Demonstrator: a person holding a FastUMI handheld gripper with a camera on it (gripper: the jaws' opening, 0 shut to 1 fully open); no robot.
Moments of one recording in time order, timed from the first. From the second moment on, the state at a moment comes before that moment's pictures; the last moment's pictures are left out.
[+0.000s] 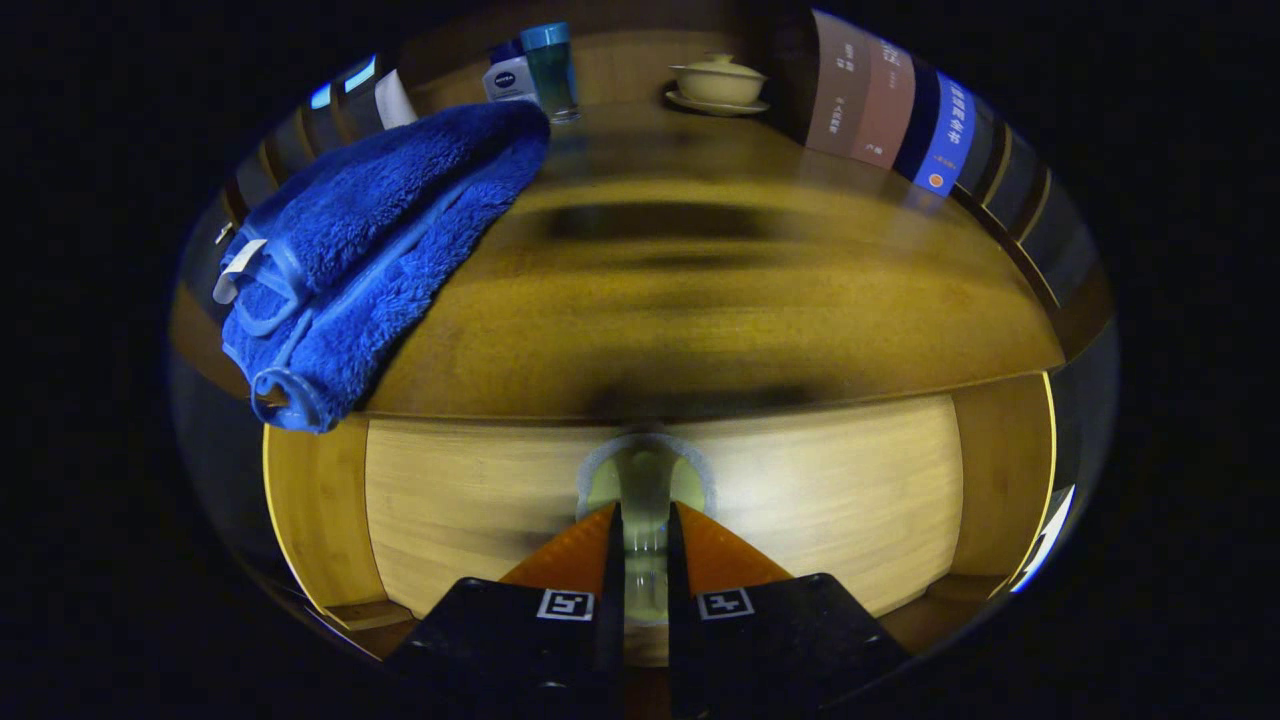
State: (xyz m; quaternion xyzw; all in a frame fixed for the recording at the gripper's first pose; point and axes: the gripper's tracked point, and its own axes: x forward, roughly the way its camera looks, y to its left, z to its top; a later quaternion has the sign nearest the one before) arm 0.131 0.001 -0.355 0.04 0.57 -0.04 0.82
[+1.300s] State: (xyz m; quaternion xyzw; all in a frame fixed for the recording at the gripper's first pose) arm 0.291 -0.025 -0.228 0.05 0.43 -0.04 0.90
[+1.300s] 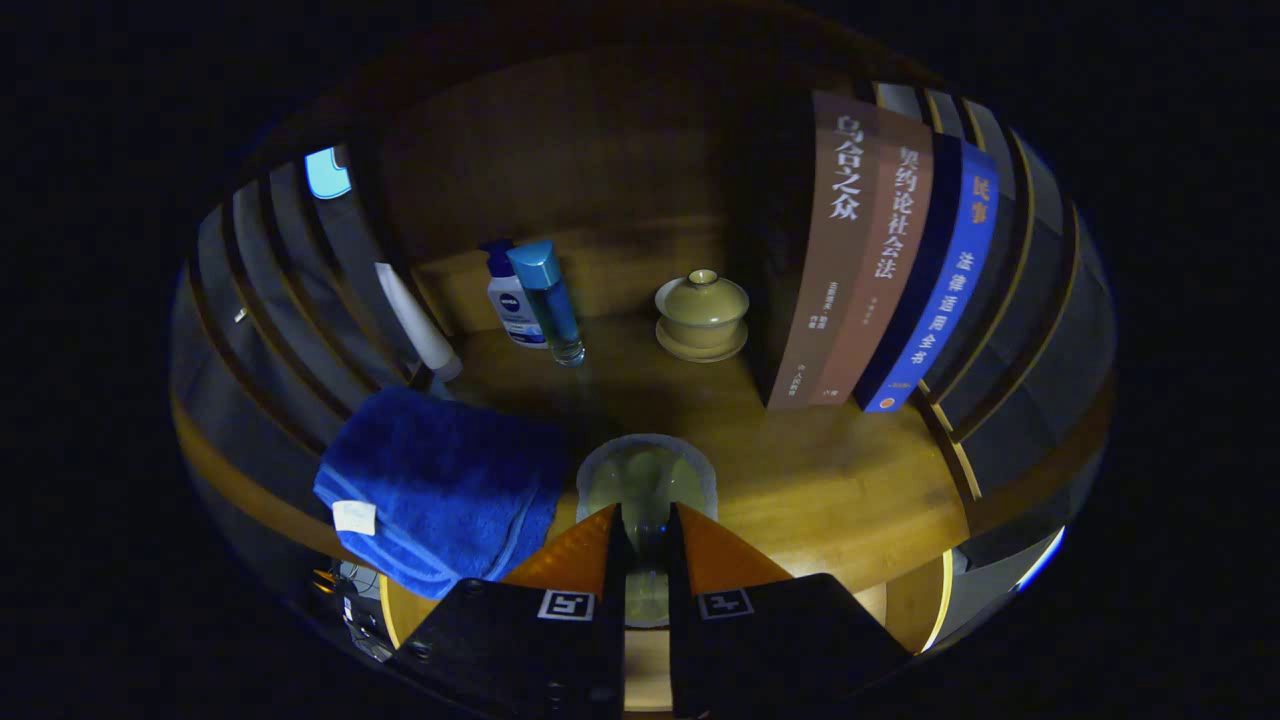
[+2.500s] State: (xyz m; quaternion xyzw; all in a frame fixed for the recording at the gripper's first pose) arm 0.210 -0.011 -0.180 0.05 0.33 -0.03 0.94
